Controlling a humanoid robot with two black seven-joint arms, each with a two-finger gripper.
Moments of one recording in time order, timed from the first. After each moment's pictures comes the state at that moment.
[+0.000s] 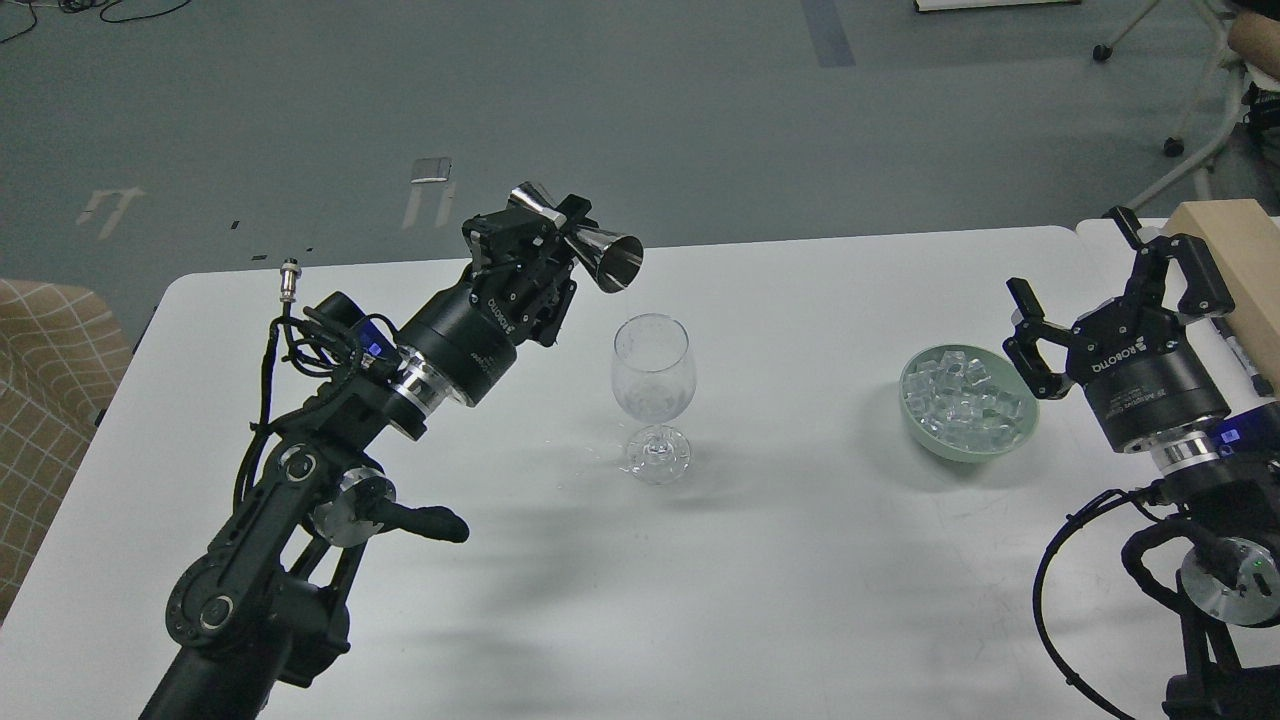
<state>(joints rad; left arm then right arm) -0.28 0.05 -1.28 -1.45 1.08 -0.36 -0.03 0.00 0.00 1.79 1.42 -0.78 0.49 -0.02</state>
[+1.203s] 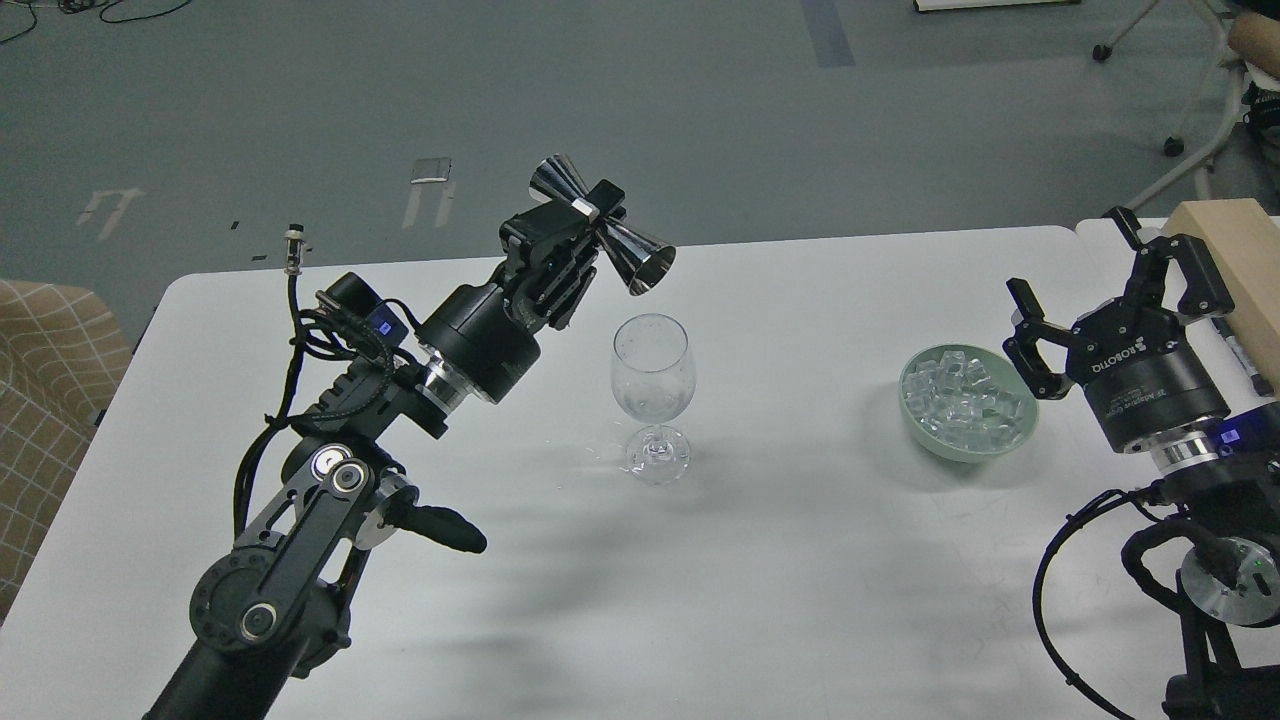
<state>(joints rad) -0.30 0.04 -1.23 -1.46 1.22 -0.29 -0.12 0.00 0.00 1.79 1.42 -0.78 0.49 -0.02</state>
